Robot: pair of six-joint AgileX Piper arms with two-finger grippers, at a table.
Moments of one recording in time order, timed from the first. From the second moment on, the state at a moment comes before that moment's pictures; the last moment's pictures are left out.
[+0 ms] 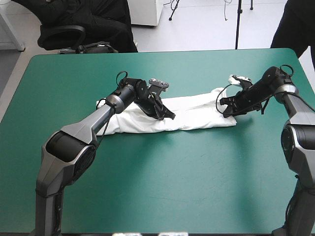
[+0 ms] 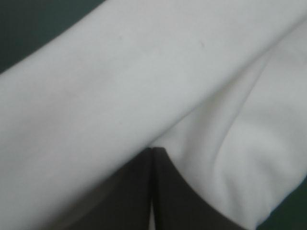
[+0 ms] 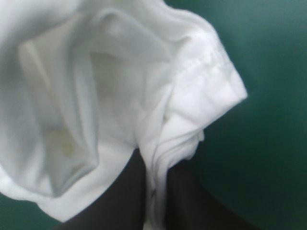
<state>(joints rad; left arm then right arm) -0.52 2.15 -1.78 -0.31 0.92 0.24 -0.07 2.09 -1.64 0.53 1.16 -0.43</state>
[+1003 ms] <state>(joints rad) -0.51 2.12 -1.81 -0.23 1.06 0.19 -0.07 1.88 -1.79 0.66 1.25 -0.48</state>
